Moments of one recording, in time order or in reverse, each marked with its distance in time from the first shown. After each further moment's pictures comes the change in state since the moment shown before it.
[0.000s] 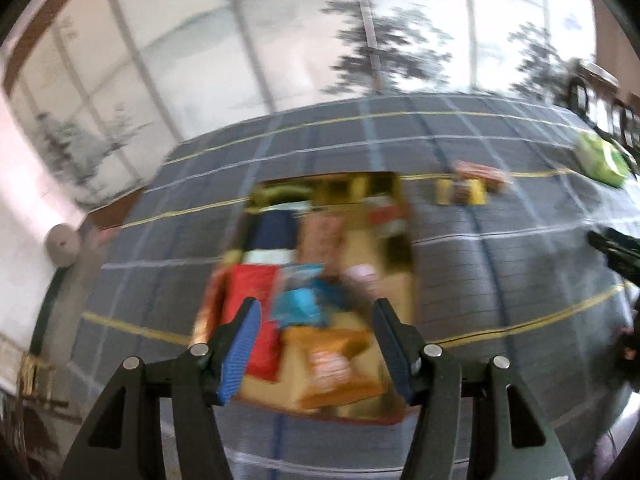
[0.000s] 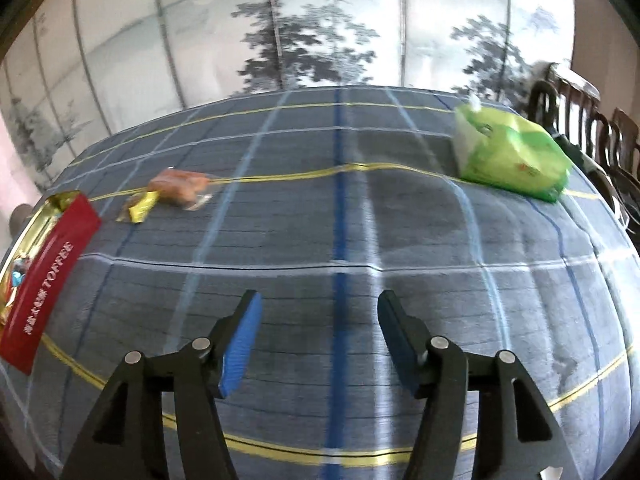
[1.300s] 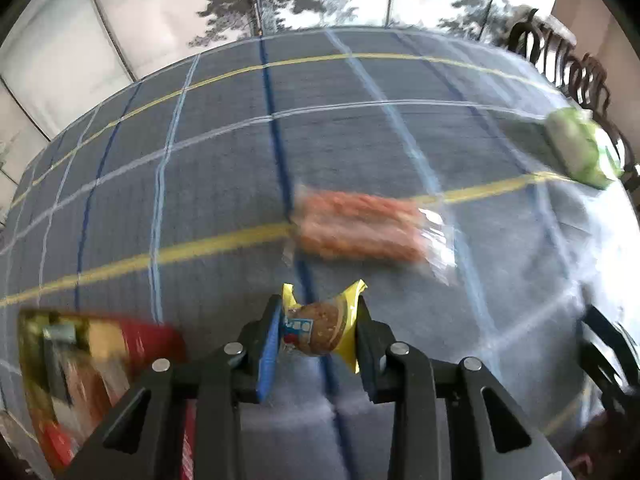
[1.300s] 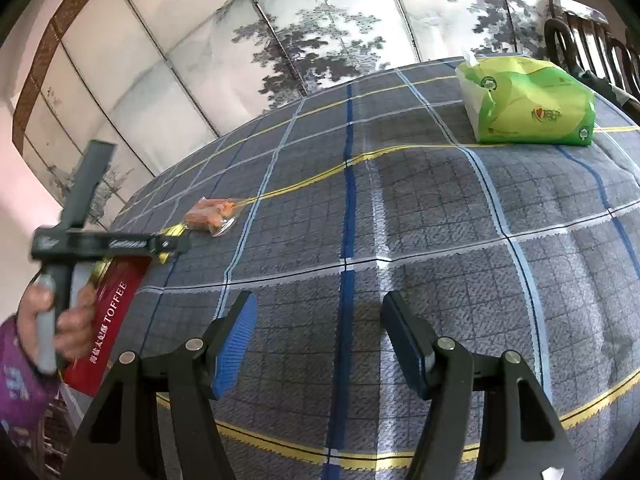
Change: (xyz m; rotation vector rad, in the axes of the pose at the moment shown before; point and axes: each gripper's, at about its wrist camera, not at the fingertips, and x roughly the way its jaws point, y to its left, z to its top) left arm 0.152 -0.140 0.115 0.115 0.235 -0.294; right arm 0.004 -0.036 -0.003 0.187 -0.004 0.282
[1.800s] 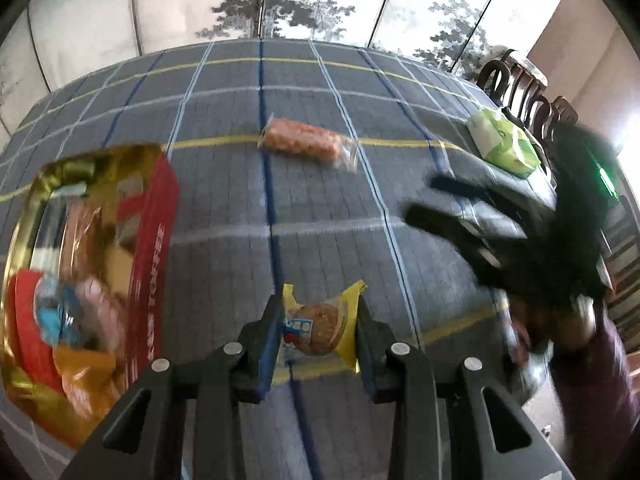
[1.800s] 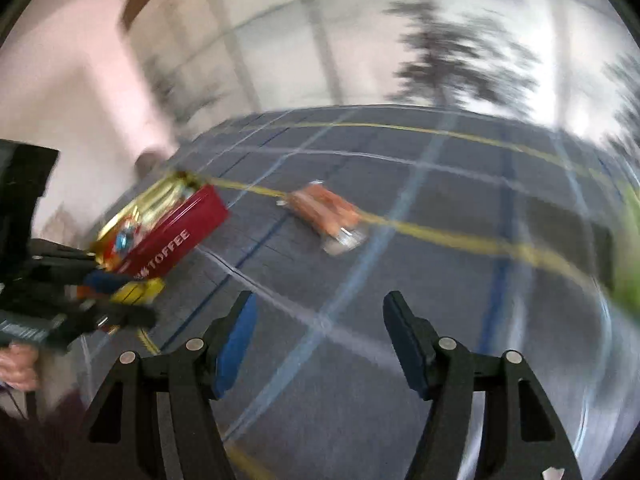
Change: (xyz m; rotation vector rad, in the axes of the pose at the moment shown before) left arm -0.089 -0.009 -0.105 -0.120 -0.048 -0.162; right arm 0.050 0.093 0.044 -0.529 0.141 0.268
